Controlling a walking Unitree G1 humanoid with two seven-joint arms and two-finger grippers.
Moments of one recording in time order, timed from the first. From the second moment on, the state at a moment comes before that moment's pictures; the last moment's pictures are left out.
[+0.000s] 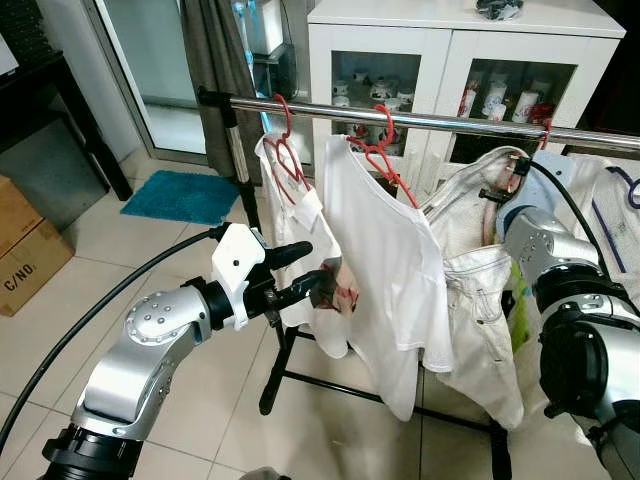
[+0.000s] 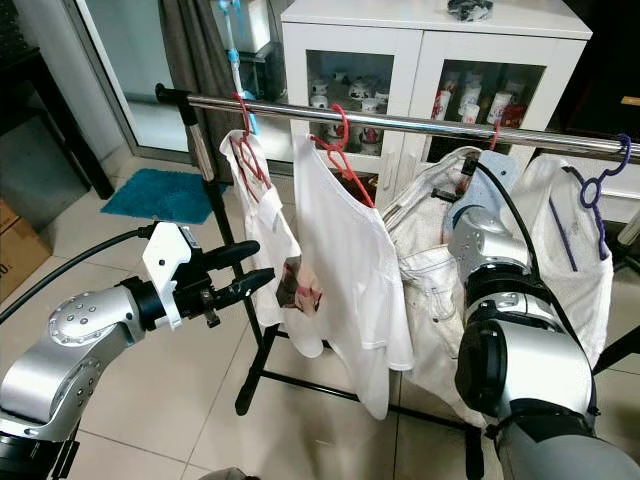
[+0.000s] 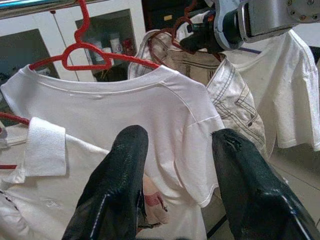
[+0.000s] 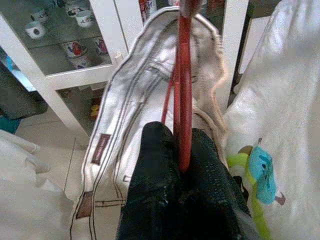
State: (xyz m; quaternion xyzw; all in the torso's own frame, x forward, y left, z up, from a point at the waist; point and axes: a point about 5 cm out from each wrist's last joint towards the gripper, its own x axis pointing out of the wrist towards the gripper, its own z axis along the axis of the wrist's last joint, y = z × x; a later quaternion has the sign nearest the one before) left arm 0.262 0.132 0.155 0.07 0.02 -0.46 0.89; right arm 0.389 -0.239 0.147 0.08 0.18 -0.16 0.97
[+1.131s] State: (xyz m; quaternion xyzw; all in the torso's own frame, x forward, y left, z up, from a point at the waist) left arm 0.267 0.140 0.131 0.07 0.04 -0.34 0.94; right arm 0.370 -0.221 0.154 -0.10 0.04 -0.02 0.99
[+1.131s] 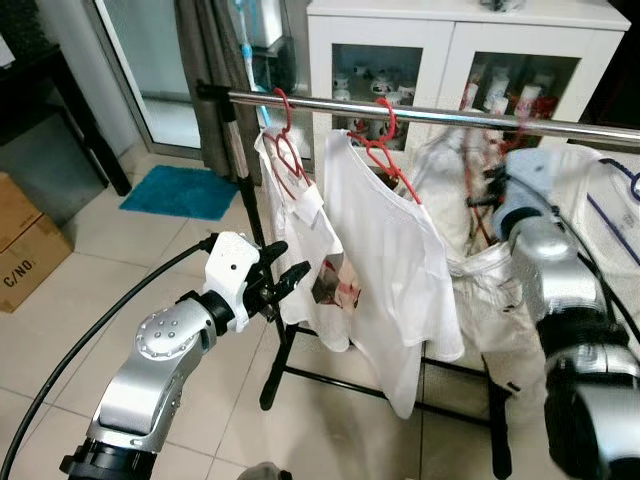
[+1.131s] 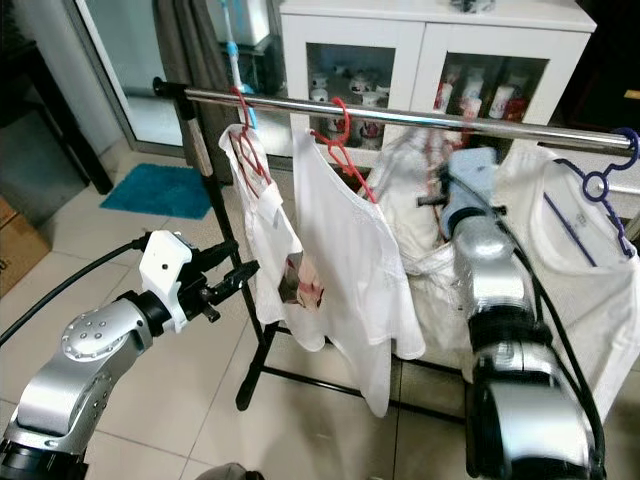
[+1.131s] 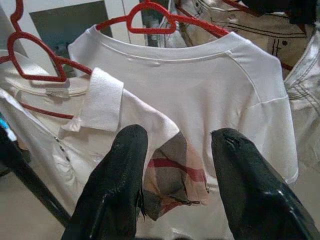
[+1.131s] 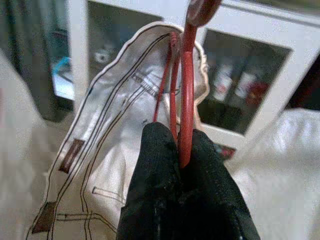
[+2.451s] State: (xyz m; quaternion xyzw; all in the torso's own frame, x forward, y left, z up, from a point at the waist) left arm 0.268 0.142 0.131 0.07 0.04 -0.32 0.94; right arm 0.327 -0.222 0.167 -0.05 -0.01 -0.03 1.00
